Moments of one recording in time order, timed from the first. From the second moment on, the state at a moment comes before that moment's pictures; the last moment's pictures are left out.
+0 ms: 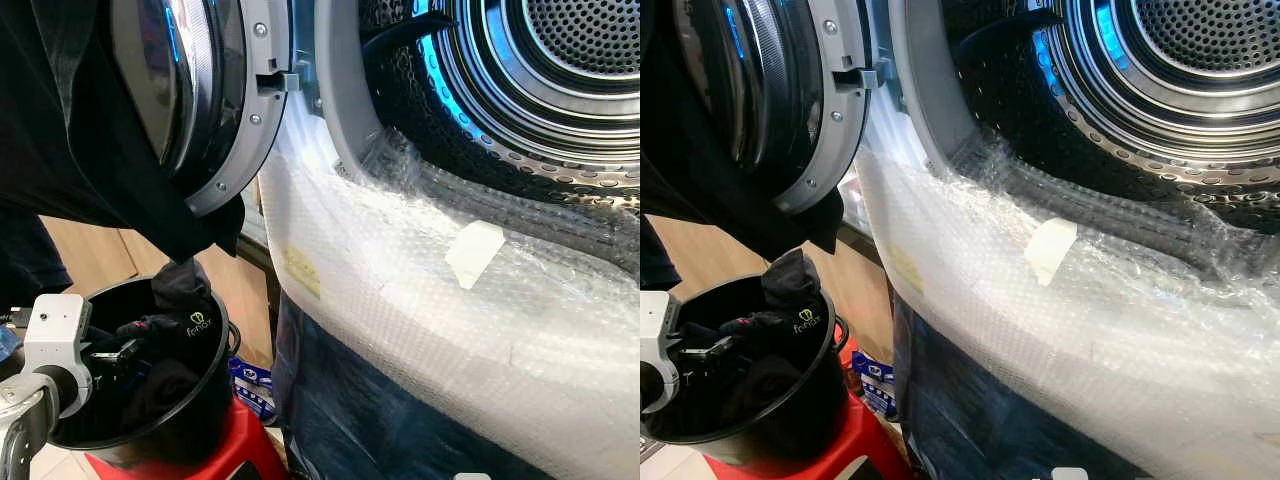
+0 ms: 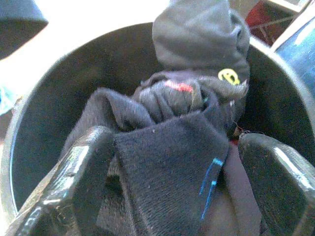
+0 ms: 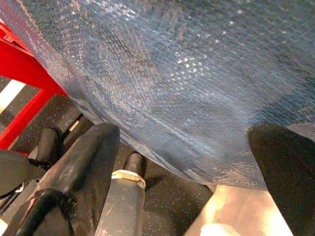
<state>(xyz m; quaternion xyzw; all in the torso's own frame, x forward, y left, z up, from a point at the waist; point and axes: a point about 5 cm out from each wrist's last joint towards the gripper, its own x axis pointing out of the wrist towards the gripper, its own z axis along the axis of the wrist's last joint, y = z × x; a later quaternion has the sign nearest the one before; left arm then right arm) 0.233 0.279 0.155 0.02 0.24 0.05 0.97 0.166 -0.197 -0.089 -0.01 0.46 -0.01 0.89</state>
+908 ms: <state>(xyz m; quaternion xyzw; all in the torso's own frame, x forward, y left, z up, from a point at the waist) 0.231 0.269 0.138 0.02 0.28 0.04 0.96 0.166 -0.195 -0.089 -0.03 0.46 0.00 0.89</state>
